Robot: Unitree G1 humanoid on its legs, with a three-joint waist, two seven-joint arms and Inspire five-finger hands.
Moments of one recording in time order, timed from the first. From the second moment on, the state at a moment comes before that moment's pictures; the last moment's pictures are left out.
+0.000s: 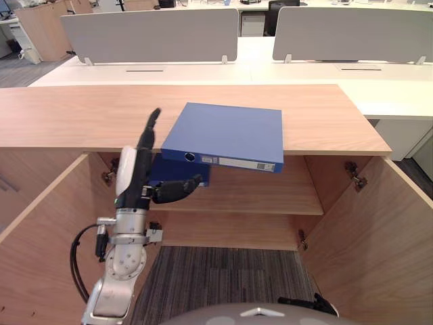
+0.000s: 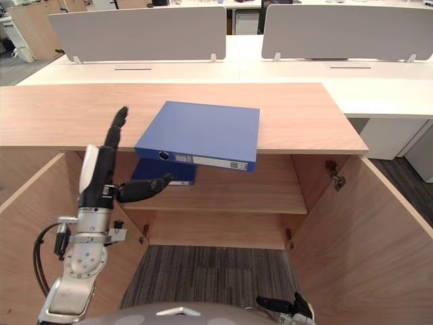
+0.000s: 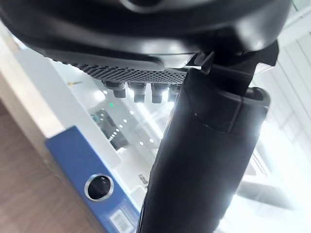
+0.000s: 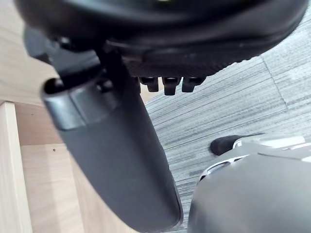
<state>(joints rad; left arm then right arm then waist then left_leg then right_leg) 0.25 0.35 -0.06 -0.39 0.33 -0.25 0.22 0.17 -0.10 -0.24 1.07 0.14 -0.02 -0.11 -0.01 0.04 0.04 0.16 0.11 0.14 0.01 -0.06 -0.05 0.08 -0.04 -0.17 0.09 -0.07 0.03</state>
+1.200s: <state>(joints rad) -0.01 0.33 -0.24 -0.21 0.90 -0.12 0.39 0.17 -0.12 -0.19 1.08 0.14 -0.02 -0.11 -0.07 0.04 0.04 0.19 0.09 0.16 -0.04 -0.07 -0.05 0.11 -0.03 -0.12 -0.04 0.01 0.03</state>
